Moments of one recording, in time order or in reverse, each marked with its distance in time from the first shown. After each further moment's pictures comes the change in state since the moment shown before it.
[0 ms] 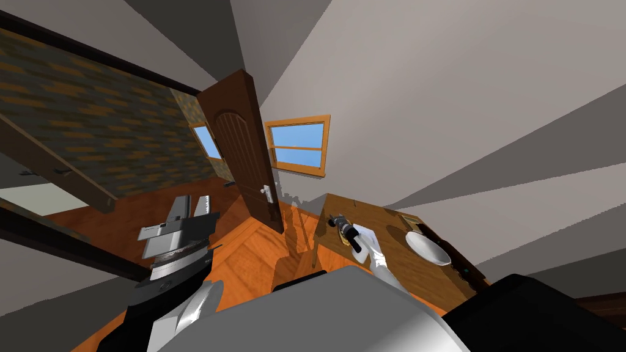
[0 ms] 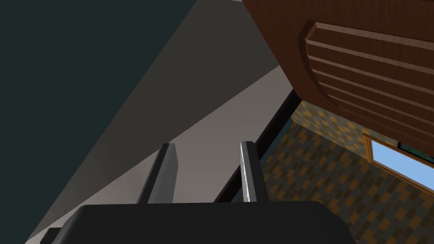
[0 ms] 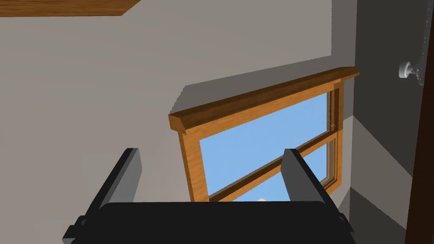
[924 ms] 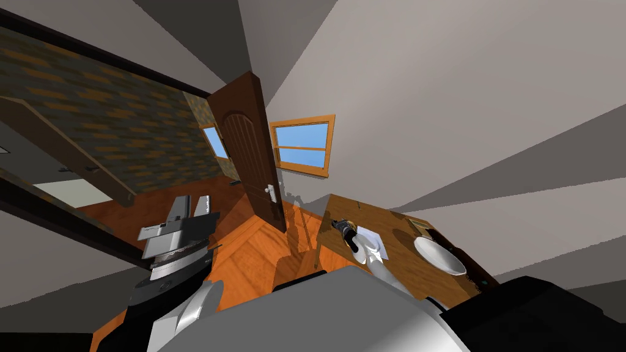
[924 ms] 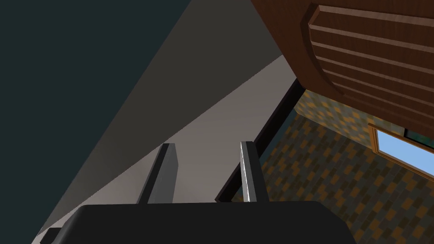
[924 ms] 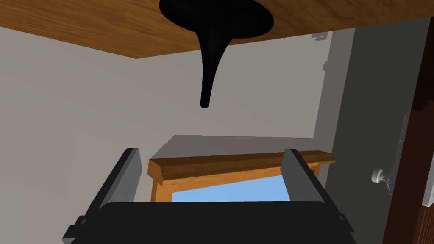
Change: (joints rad) left arm 0.000 0.000 0.000 0.000 0.000 0.000 0.000; right arm -0.101 -0.004 0.016 0.247 0.171 0.063 0.100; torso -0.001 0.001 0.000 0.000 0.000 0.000
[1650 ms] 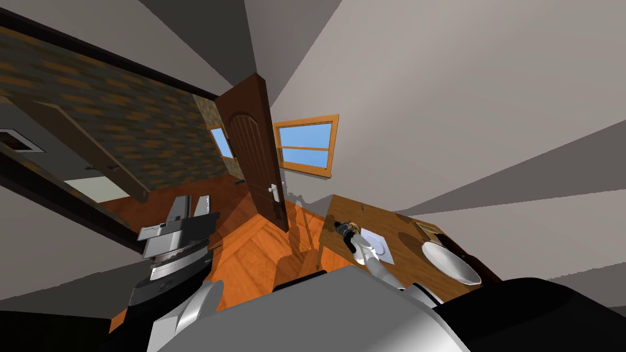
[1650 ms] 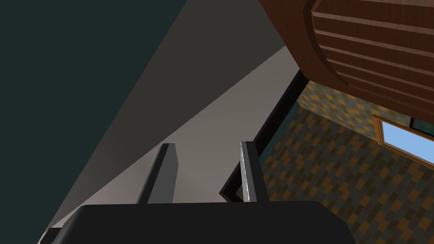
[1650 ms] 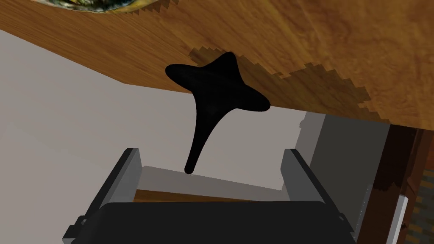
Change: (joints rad) left arm 0.000 0.000 0.000 0.000 0.000 0.000 0.000; right arm -0.084 0.013 0.007 0.198 0.140 0.043 0.086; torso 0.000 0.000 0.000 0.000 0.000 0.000
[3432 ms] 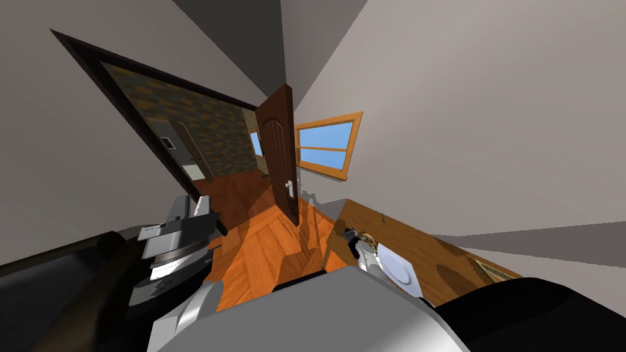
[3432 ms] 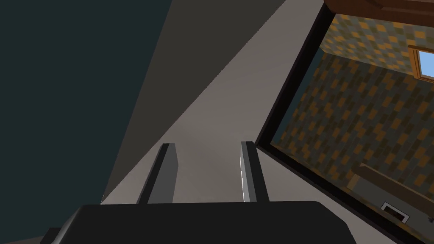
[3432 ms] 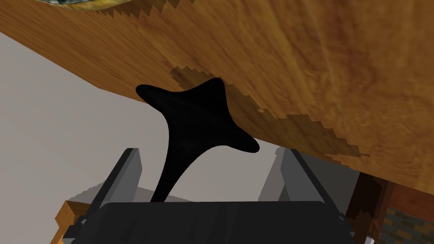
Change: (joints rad) left arm 0.000 0.000 0.000 0.000 0.000 0.000 0.000; right arm 0.007 0.120 -0.314 0.106 0.276 0.000 0.038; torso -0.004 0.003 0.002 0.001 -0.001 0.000
